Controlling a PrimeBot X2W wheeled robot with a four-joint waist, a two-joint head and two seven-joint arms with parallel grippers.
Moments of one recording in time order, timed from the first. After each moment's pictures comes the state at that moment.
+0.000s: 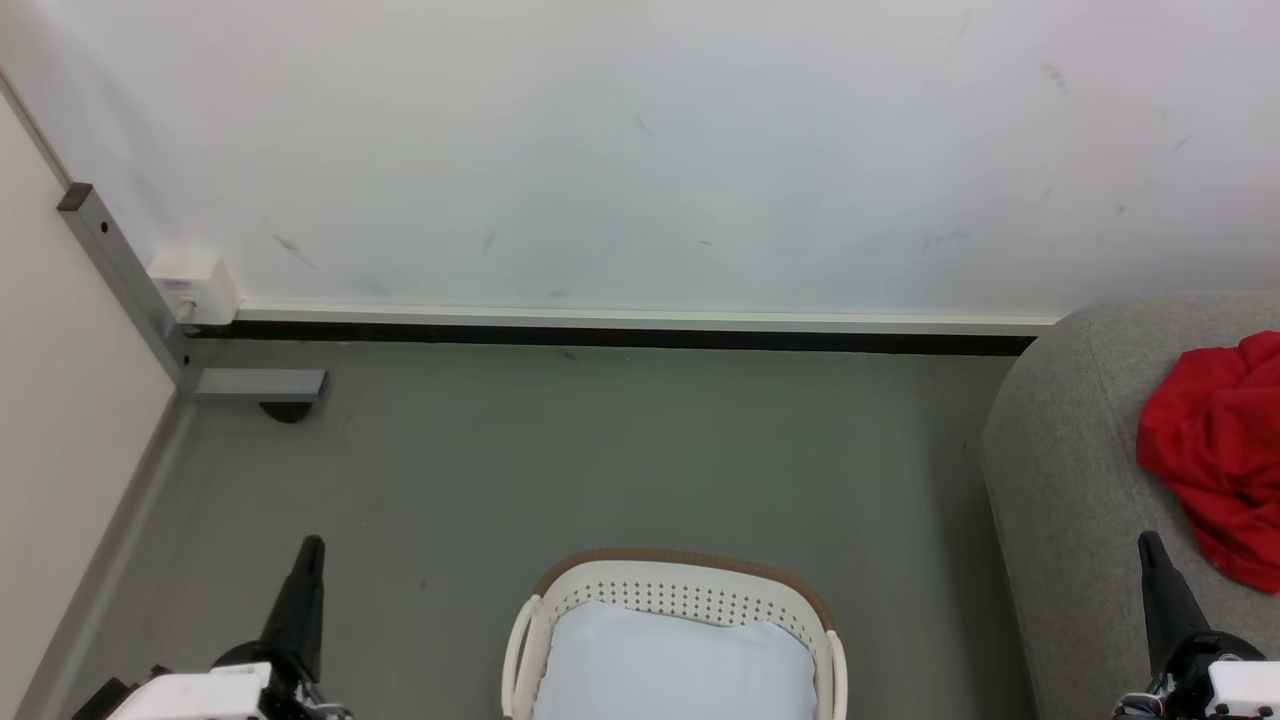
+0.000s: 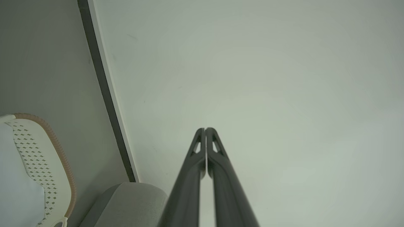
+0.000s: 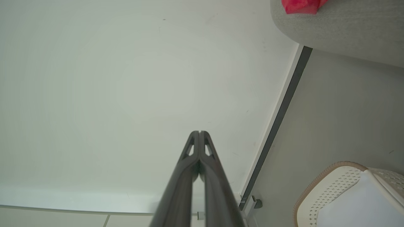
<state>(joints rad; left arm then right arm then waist) -0.10 0.05 0.12 0.25 -1.61 -0.13 0.11 -0.10 -0.06 -0.10 0.24 1.62 0.13 0.11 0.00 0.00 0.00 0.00</state>
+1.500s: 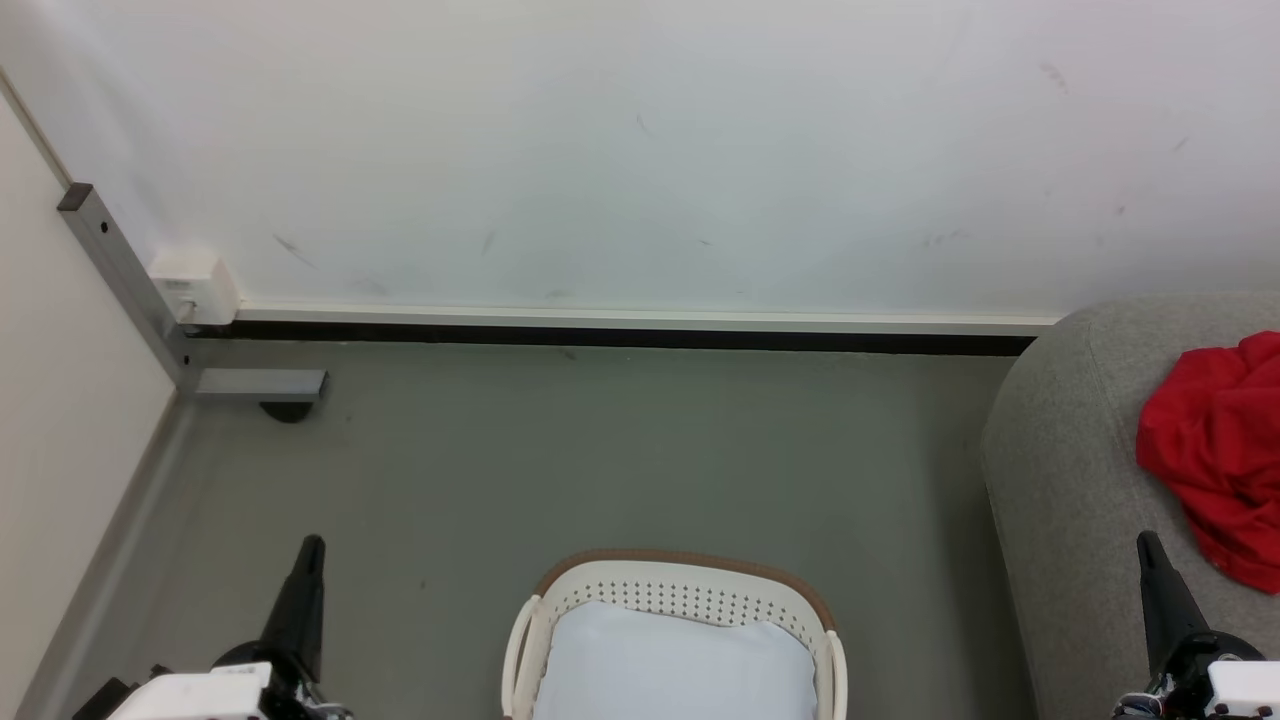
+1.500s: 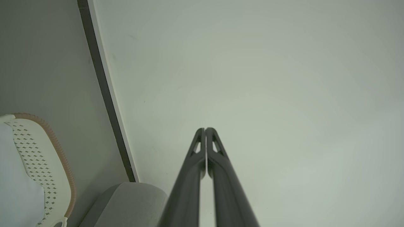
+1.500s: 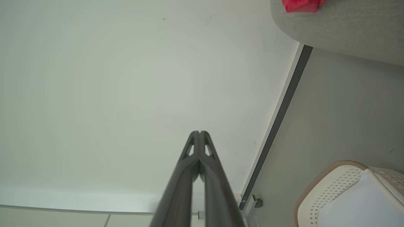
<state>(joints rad) -0.10 0.05 0.12 0.25 -1.61 -0.13 0.11 -0.10 -0.05 -0.11 0.24 1.62 0.13 0.11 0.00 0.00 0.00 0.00</state>
